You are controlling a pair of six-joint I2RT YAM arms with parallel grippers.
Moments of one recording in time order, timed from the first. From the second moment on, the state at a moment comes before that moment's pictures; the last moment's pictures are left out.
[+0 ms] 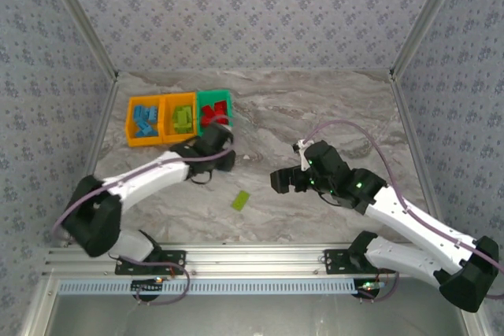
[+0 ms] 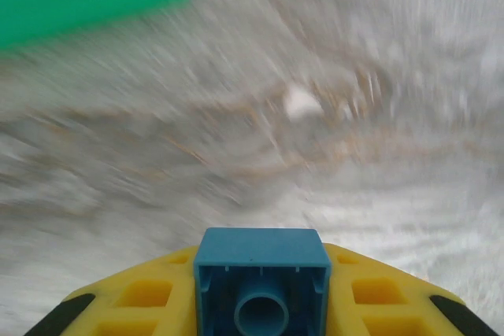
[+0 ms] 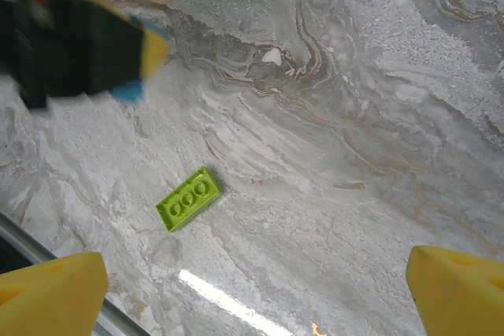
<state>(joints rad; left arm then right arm) -0.57 1.34 0.97 -0.45 -0.18 -0.38 0.80 0.93 0.81 -0.62 -0.01 0.48</state>
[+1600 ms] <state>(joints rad) -0.29 1.11 1.15 -0.58 0.03 -0.08 1.04 1.35 0.88 -0.52 0.02 0.52</state>
